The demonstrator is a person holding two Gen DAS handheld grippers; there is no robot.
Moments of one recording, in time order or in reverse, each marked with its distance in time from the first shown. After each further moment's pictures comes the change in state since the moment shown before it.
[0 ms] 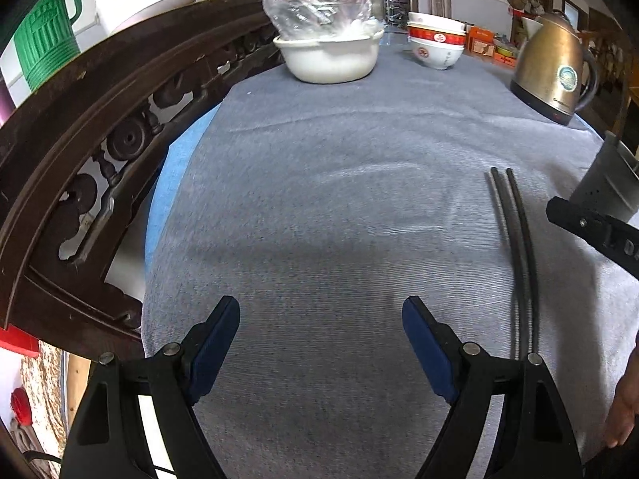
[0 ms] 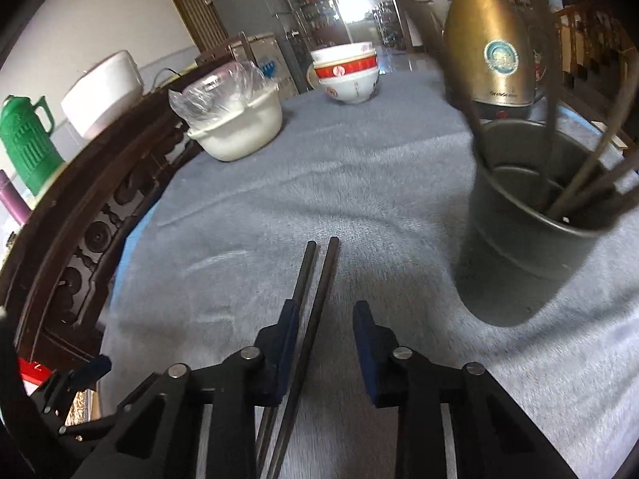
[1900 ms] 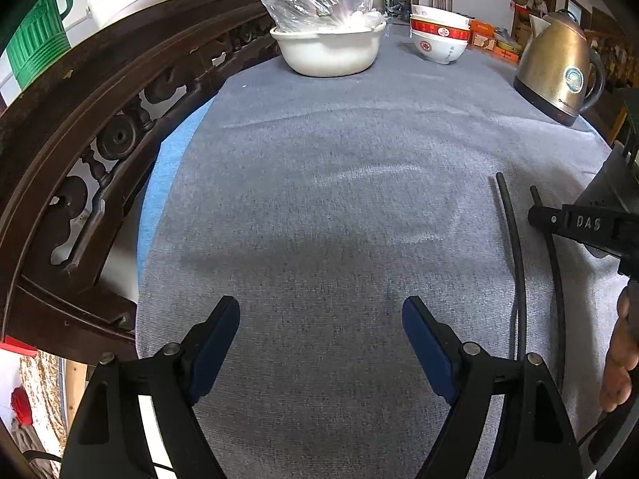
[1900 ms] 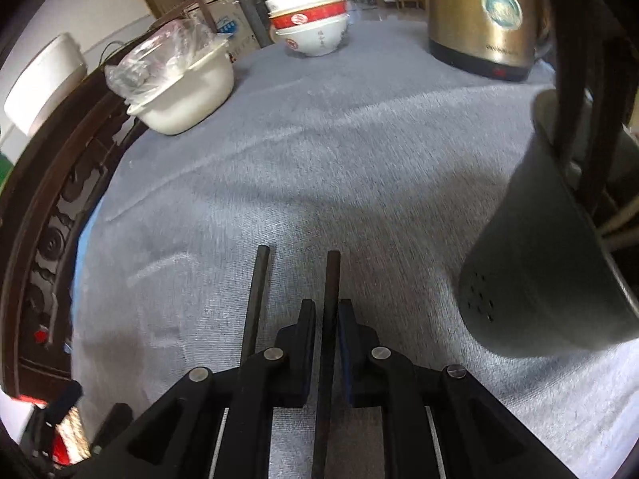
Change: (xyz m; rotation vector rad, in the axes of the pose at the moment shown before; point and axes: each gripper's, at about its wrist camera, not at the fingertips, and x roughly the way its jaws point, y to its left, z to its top) left arm 0.007 0.001 0.013 0.001 0.036 -0.014; right arm 0.049 -0.009 0.025 0.043 0.162 -0.105
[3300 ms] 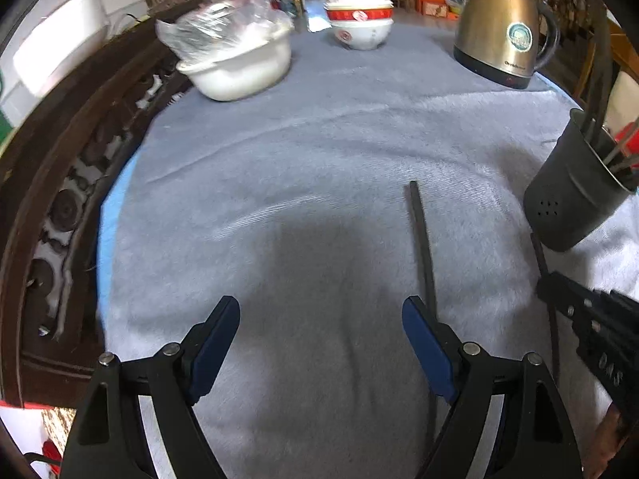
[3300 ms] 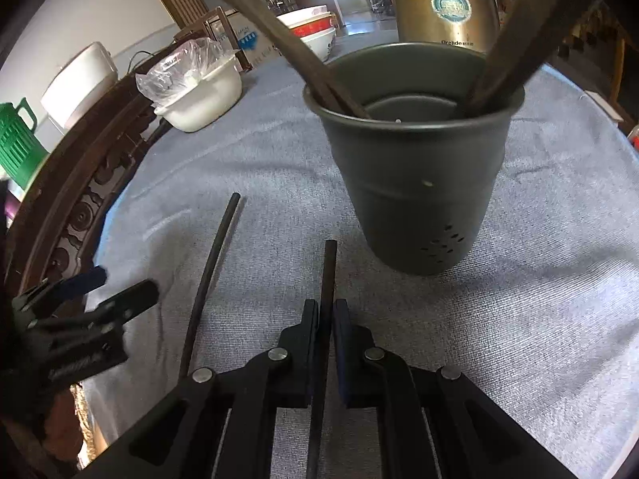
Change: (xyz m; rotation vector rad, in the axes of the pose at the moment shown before) left arm 0.004 -0.079 0.042 0.185 0.062 -0.060; right arm -0.053 -0.065 -0.051 -0.007 -0.034 0.106
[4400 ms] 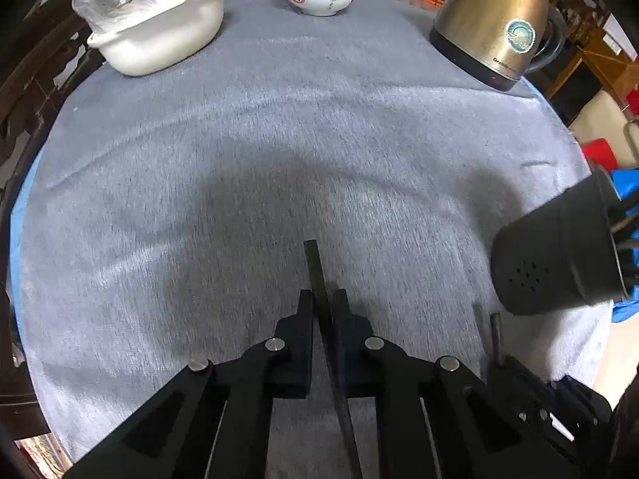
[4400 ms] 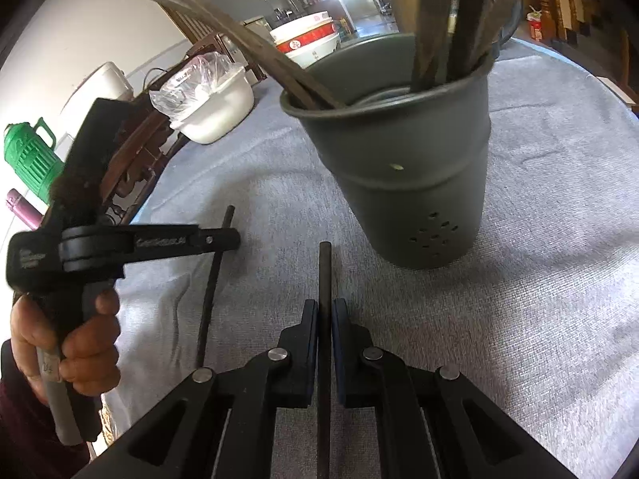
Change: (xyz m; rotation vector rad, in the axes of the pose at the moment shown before) left arm 0.053 -0.024 0.050 -0.046 0.136 -0.245; right arm -0.002 -0.013 -0.006 0.032 -0.023 0.102
